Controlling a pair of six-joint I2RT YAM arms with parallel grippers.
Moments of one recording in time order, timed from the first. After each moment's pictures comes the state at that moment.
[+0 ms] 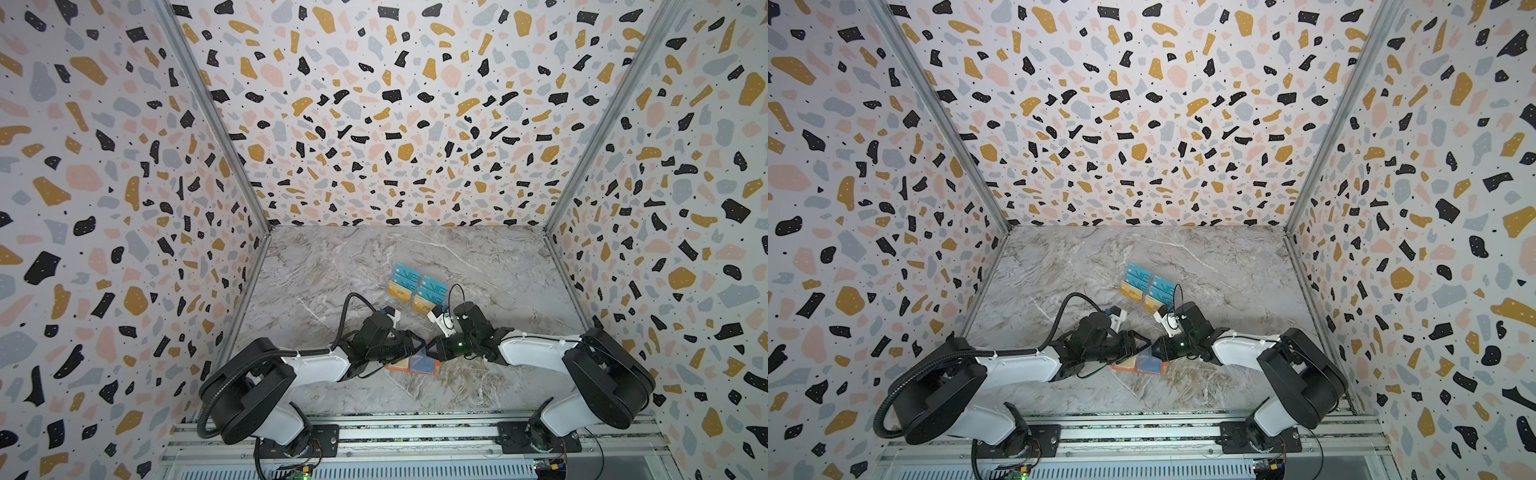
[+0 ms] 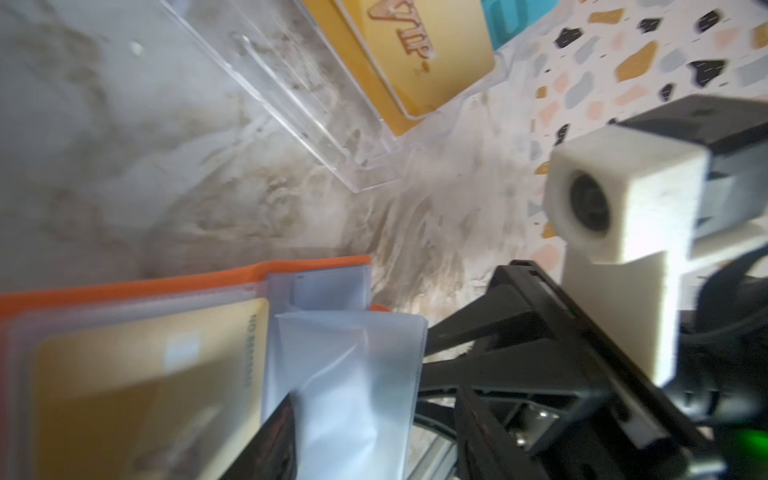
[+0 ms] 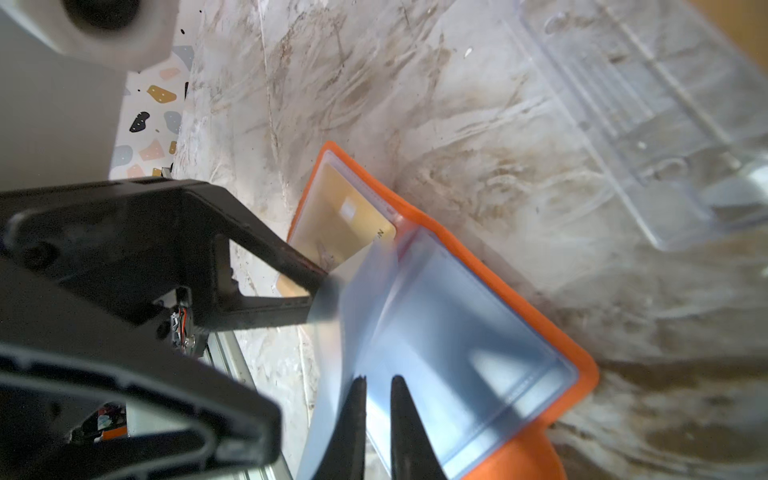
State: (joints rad) left arm -0.80 1.44 0.54 0.22 0.32 -1.02; right arm 0.69 1.50 0.57 0.11 -0.59 0.47
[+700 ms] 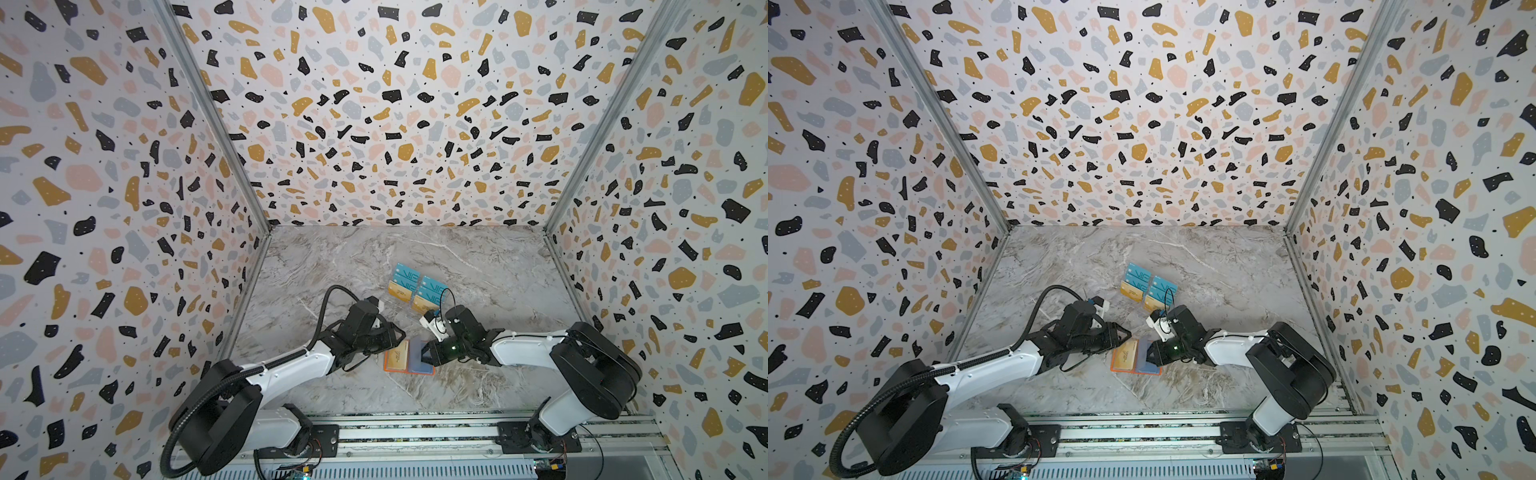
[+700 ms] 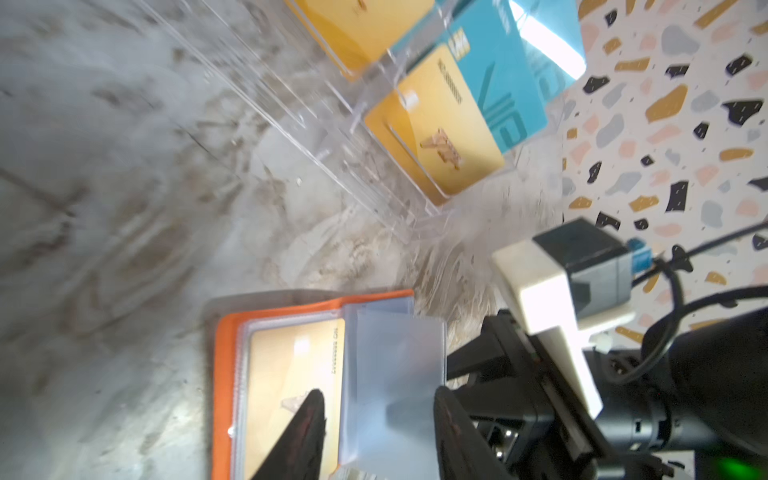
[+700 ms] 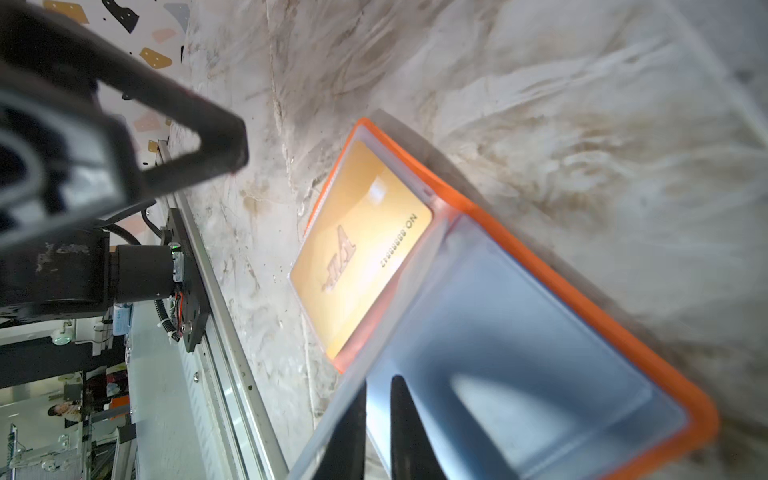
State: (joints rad) left arm -0.63 1.27 0.57 -0.02 0.31 -0.88; right arm 0.76 1.58 0.61 0.13 -0.60 0.47
